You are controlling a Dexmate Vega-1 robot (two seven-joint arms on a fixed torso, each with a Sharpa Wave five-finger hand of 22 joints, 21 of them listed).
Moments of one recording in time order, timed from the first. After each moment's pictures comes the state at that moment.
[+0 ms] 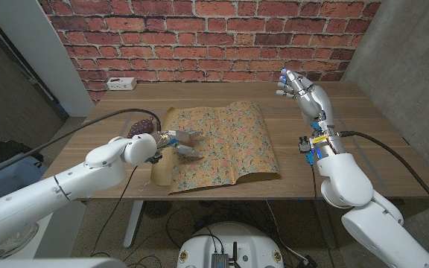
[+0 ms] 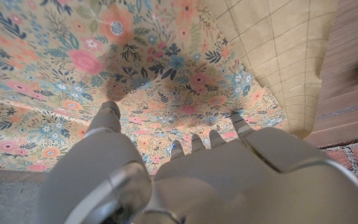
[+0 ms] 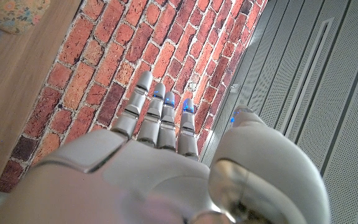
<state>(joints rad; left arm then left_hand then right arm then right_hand) 0.86 1.04 0.65 -2.08 0.47 0.39 -0.36 0.52 -0.04 0.30 -0.11 0.22 -0.16 -0.16 0.17 0.18 -0.17 -0.05 0.18 0.18 -0.17 0.03 0.17 0.17 -0.17 0.15 0.36 0.17 -1.49 -0.57 -0.16 -2.34 0.19 0.19 -0.38 0.60 0.12 0.21 0.03 0.19 0.42 0.06 0.21 0.20 0.44 0.15 0.21 0.22 0.45 0.09 0.21 0.30 0.30 0.18 0.70 0.17</state>
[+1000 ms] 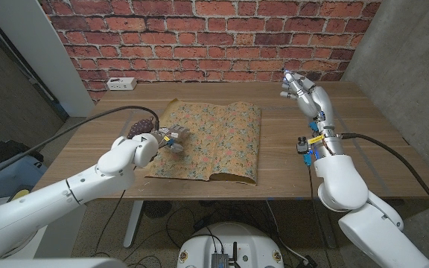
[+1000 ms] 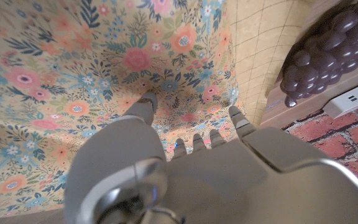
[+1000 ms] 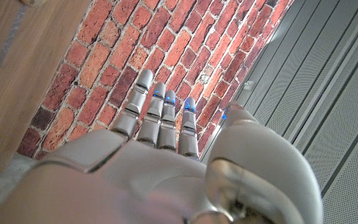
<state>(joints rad) 0.84 1.01 0.70 -2.10 0.75 0.60 -0.41 0.80 0.21 0.45 -0.15 0.22 -0.13 -0.08 0.20 0.18 -0.16 -0.01 0.21 0.18 -0.16 0.03 0.18 0.17 -0.06 0.15 0.36 0.18 -1.50 -0.52 -0.20 -2.45 0.05 0.00 -0.50 0.68 0.18 0.29 -0.05 0.21 0.46 0.04 0.21 0.20 0.48 0.13 0.22 0.22 0.47 0.07 0.24 0.30 0.33 0.12 0.69 0.17</state>
